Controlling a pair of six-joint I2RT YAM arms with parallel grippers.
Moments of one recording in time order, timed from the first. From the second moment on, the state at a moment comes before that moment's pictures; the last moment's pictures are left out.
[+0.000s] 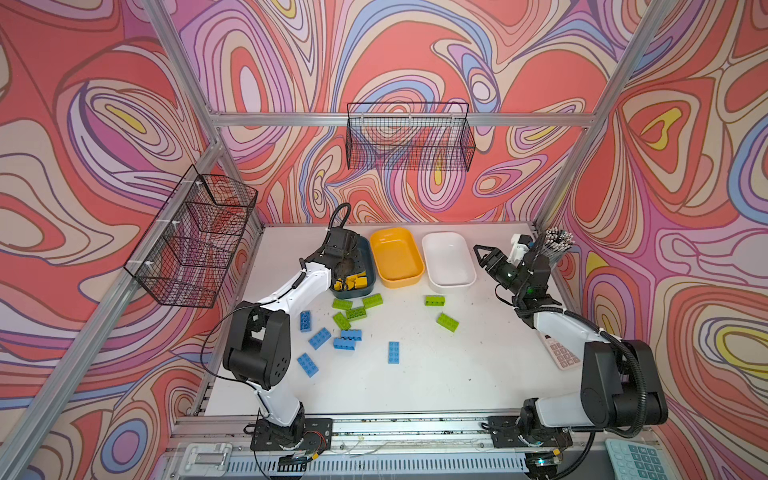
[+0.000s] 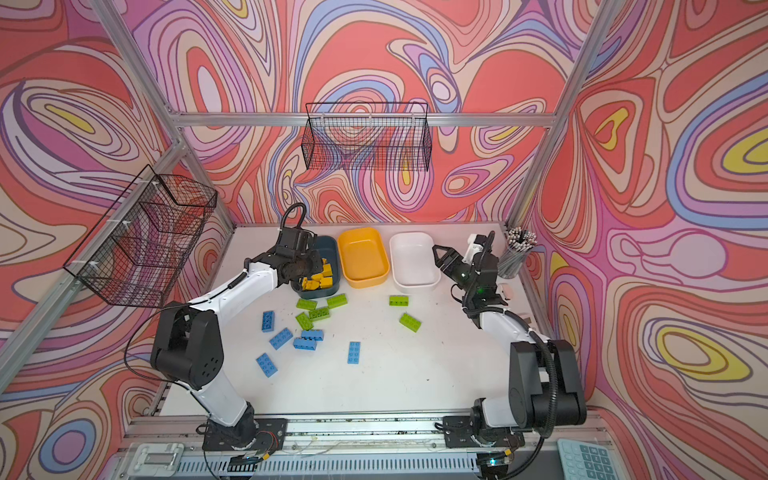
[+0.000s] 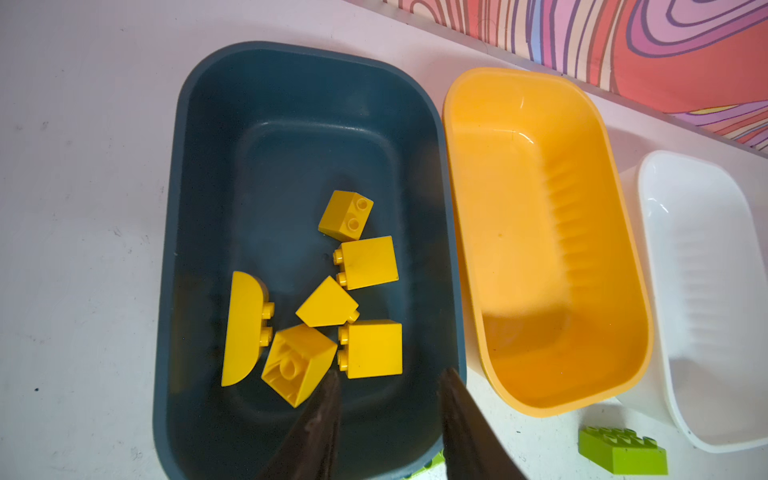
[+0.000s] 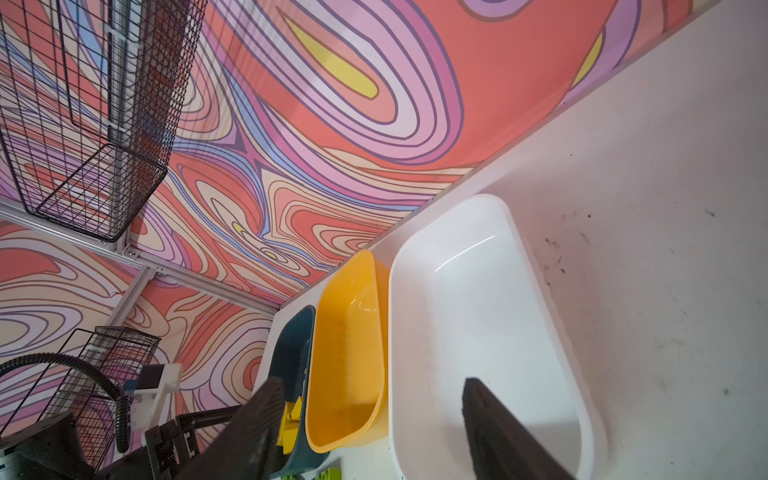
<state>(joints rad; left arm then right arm) -0.32 1.72 1.31 -0.42 -0.07 -0.53 0.02 1.42 0.73 0.49 -0.38 0.82</state>
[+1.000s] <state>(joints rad) -0.32 0.76 0.92 -0.49 -0.09 -0.45 0.27 1.43 0.71 0.09 -0.32 0.49</state>
